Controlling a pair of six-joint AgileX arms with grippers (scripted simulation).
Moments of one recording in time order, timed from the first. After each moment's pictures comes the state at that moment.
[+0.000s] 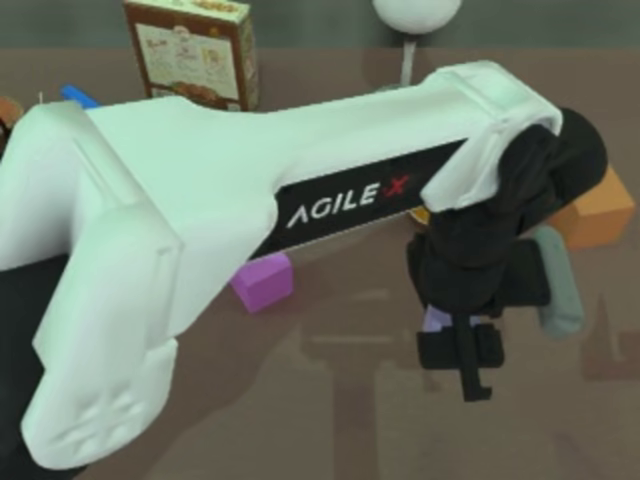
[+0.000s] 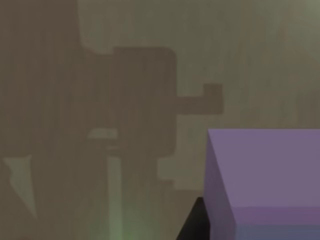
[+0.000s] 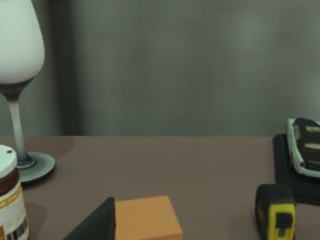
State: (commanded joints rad) left arm -0.99 2.26 1.95 -1.24 0.01 0.59; right arm 0.00 0.00 0.00 0.00 0.00 0.00
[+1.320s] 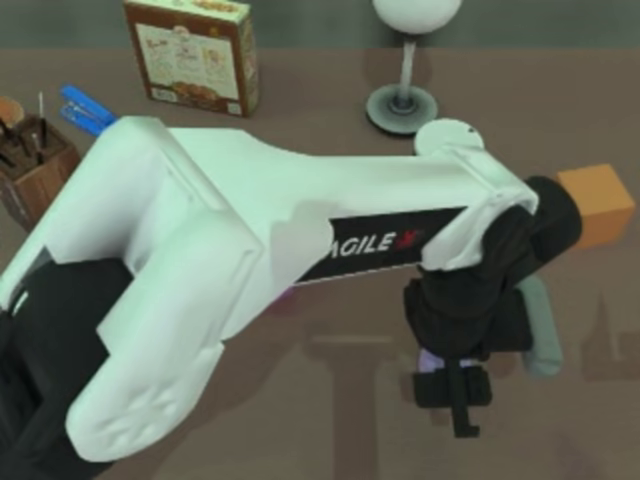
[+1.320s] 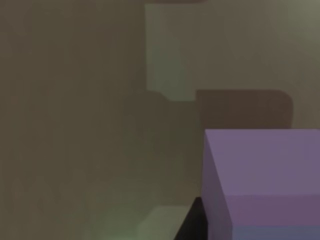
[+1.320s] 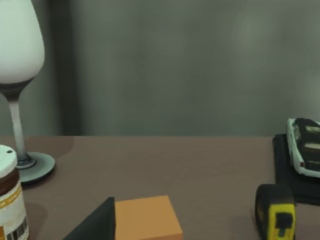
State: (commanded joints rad) left arm -0.99 2.34 1.80 -1.01 0.01 0.59; right arm 0.00 0.00 0.00 0.00 0.00 0.00
